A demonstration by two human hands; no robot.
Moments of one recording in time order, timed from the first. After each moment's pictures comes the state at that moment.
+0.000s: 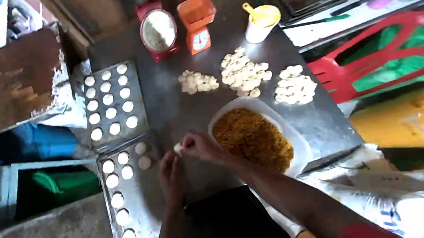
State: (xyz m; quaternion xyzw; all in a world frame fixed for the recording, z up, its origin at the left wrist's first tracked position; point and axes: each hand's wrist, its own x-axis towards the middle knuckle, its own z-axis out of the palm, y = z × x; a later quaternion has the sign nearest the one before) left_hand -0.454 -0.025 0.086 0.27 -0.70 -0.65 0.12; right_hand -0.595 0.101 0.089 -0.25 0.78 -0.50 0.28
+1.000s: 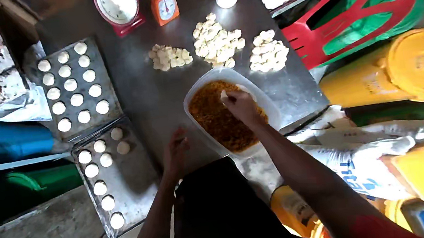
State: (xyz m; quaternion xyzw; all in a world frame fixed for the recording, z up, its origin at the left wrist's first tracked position) left_hand -0.465 0.027 0.070 0.15 -0.70 -0.69 -0.10; right_hand -0.609 0.293 0.051 -0.04 0.91 -0.39 0.12
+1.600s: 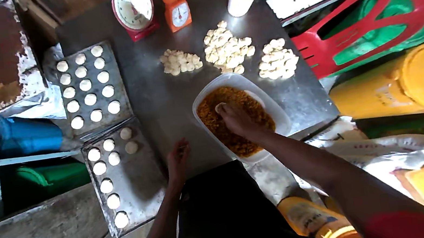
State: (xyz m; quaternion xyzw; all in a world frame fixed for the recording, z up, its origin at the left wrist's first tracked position) left_hand -0.447 0.019 0.067 0.17 -0.76 -0.62 -0.06; right_hand -0.618 0.265 0.005 -0.26 0.95 -0.11 0.15
